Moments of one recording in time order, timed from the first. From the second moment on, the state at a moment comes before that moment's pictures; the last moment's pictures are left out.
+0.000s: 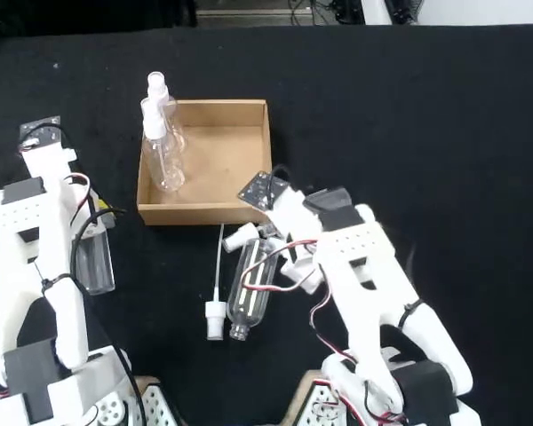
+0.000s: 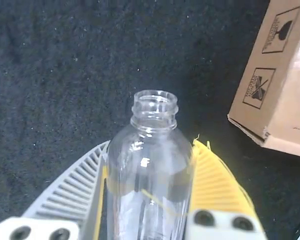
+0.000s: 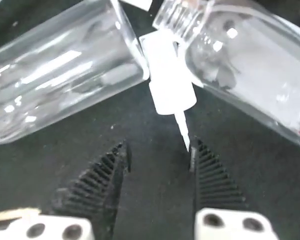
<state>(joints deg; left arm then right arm) -23.5 -16.7 34.2 62.5 -4.7 -14.9 -22.4 52.3 62.6 35.3</state>
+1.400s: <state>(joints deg) -24.7 -19.3 32.5 62.5 -4.7 9.3 -22.4 44.1 75.6 46.1</state>
